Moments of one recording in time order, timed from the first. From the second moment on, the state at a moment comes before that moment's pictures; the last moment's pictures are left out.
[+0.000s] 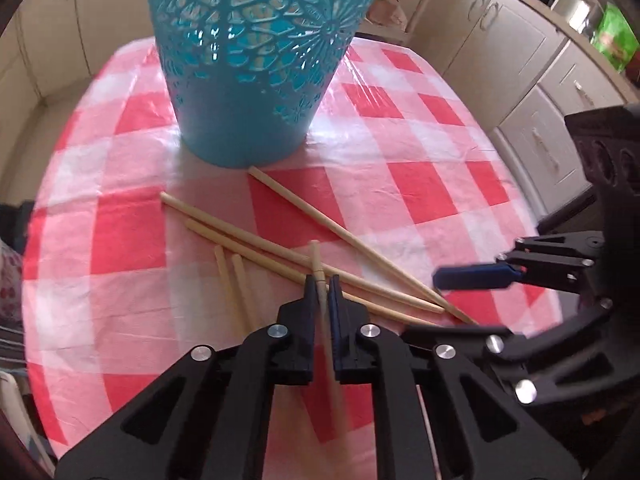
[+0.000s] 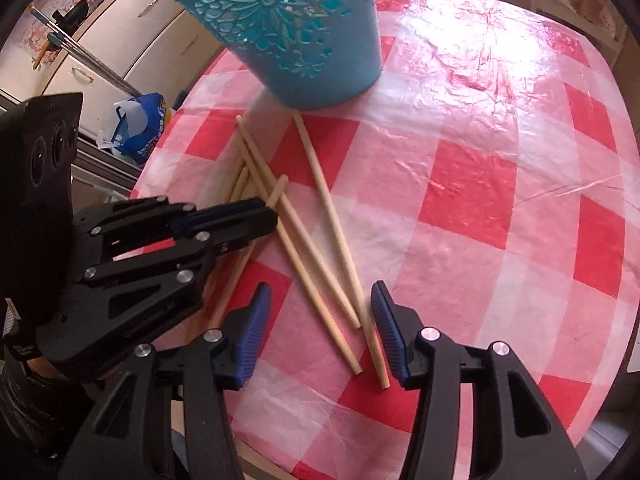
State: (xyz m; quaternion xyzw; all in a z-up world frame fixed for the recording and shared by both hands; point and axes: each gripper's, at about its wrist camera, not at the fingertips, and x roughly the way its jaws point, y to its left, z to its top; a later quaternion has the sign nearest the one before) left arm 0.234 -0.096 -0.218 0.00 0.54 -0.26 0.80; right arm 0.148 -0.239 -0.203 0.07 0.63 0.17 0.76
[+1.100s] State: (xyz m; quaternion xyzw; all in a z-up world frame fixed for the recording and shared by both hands) left arm 0.246 0.025 -0.058 -0.20 0.32 -0.27 0.89; right arm 0.177 -0.221 -0.198 0.03 0.55 0.15 0.82
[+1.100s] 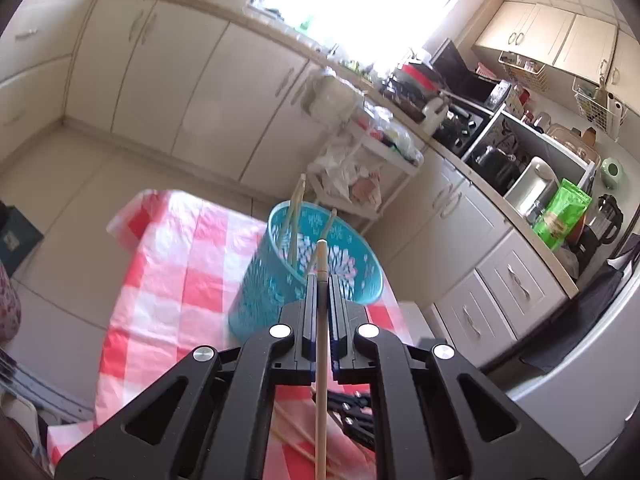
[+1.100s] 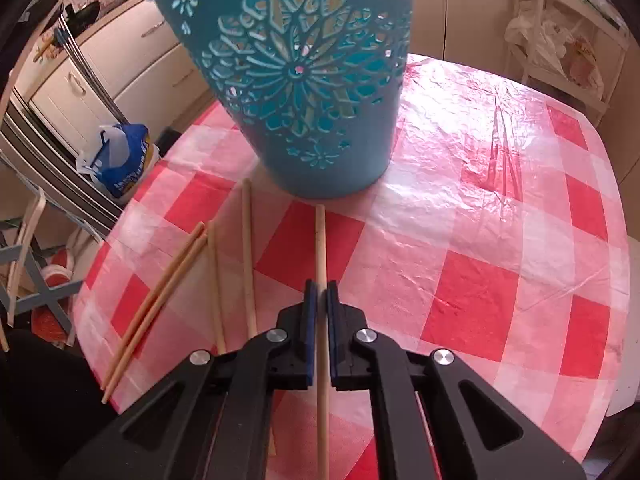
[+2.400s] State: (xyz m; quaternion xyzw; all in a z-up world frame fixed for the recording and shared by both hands) left arm 0.290 -0.035 -0.019 -0.15 0.09 -0.09 0.98; right arm 0.165 -0.312 -0.149 0.27 0.45 0.13 0.84
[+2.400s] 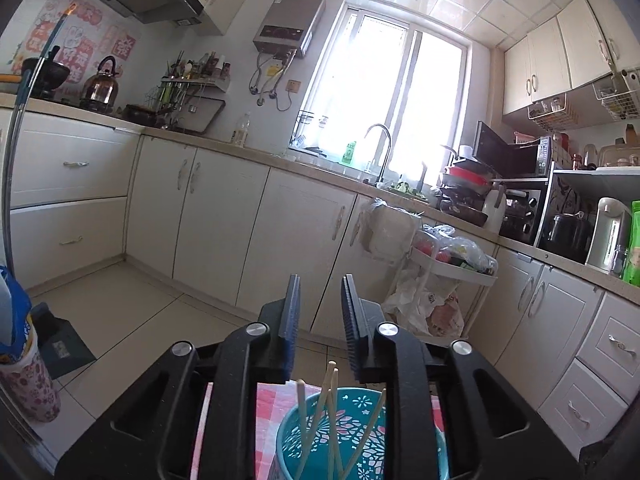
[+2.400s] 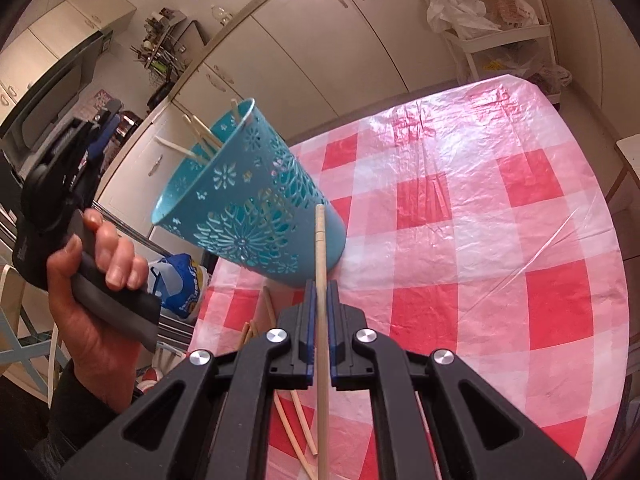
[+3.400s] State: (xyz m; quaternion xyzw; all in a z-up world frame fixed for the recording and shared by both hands) left arm 0.252 0.071 -0.001 -0.29 0.11 -0.04 0.95; right arm 0.258 -0.249 -0.024 0.20 0.12 0.03 0.97
